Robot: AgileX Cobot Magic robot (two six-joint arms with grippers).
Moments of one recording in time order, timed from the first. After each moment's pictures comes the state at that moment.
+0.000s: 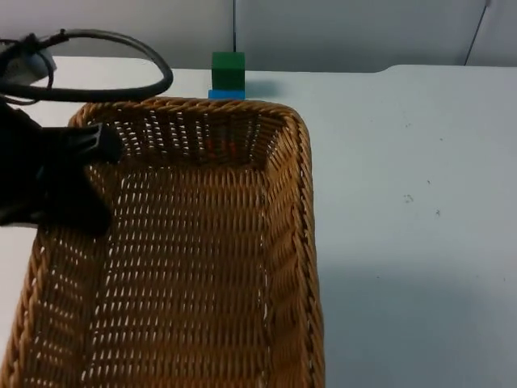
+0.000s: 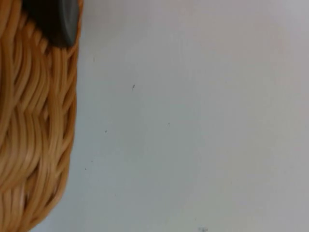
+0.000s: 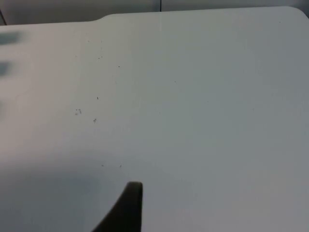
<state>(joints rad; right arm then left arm) -0.04 0.00 -0.51 -0.08 1.08 0.03 -0.19 1.58 -0.73 -0.84 0.60 0.52</state>
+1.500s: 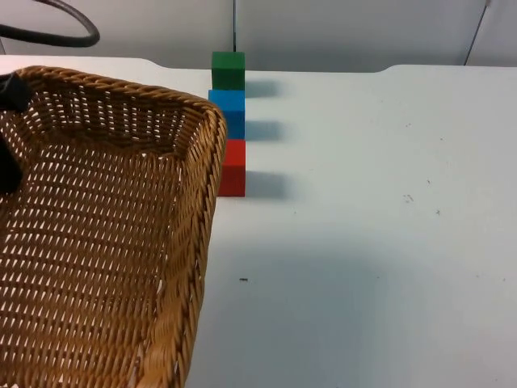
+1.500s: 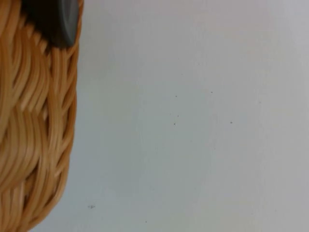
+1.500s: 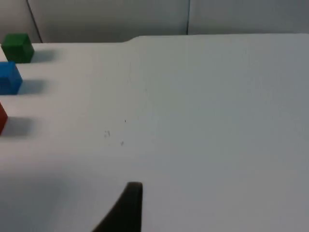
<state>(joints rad) -0.04 0.20 -0.69 0.02 1.04 -0.06 0.02 1.66 -0.98 -0.51 0.88 0.43</state>
